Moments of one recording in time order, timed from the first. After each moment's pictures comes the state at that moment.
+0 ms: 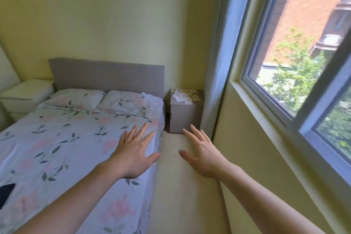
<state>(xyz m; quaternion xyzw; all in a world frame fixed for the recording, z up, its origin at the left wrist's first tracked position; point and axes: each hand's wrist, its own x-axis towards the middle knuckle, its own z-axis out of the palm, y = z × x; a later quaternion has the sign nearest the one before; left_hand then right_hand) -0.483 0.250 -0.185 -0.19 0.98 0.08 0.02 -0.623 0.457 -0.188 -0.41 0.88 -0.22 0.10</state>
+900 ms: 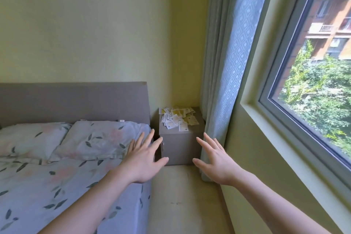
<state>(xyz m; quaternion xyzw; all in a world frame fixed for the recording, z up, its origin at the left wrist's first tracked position) -0.997 0.003 -0.218 -0.14 0.98 0.11 0.05 -1.124 0.241 -0.240 -0.33 0.91 -0.23 0.12</state>
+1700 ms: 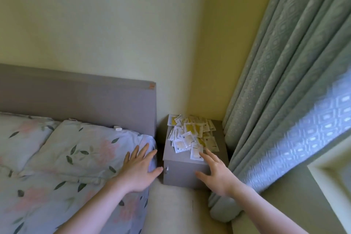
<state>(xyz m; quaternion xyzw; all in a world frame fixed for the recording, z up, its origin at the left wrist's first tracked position) -1.346 -0.244 -0.323 -0.24 0.94 0.20 0.12 -1.517 -0.006 -0.333 -0.32 0.89 -0.21 0.26</state>
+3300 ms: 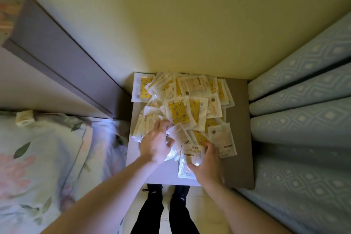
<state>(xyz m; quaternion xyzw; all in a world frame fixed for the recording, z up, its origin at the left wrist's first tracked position) -1.806 -0.355 -0.746 -0.29 0.91 0.27 0.10 -1.855 -0.166 -0.746 -0.05 0.92 -0.20 0.32</state>
